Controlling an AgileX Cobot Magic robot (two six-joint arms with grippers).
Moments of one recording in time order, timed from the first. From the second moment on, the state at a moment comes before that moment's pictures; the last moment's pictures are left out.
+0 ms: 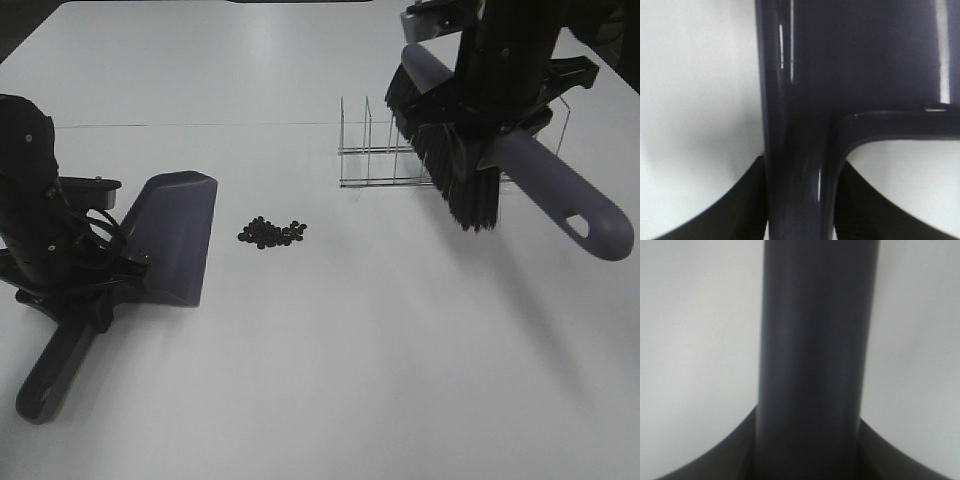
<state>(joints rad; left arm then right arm) -0.29 2.01 -1.07 -0.04 0.73 -0.15 0.42 1.92 -1.55 -0.14 1.22 0.19</state>
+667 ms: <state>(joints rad) -0.29 2.01 -1.07 -0.04 0.73 -0.15 0.49 2.21 -1.72 -0.28 1.24 0.23</state>
